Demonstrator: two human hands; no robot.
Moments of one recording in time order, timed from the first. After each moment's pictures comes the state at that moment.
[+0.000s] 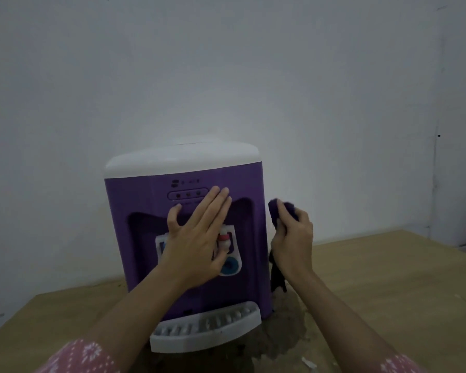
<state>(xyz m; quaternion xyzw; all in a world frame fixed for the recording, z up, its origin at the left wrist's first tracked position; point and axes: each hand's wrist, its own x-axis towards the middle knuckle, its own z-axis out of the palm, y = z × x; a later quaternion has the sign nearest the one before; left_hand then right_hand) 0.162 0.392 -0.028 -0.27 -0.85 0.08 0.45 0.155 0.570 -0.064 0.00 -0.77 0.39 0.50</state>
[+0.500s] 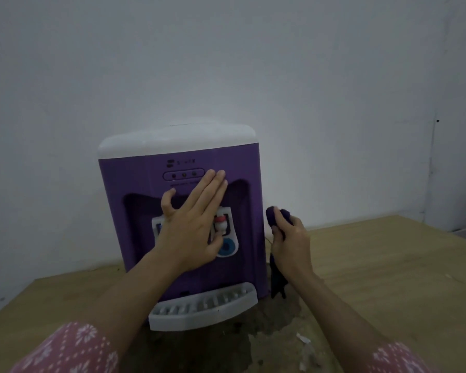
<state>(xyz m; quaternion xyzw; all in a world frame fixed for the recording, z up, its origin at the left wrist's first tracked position) 0.167 0.390 -0.032 -0.28 -0.85 0.07 0.44 0.156 0.579 -0.105 0.02 -0.80 0.39 0.46</state>
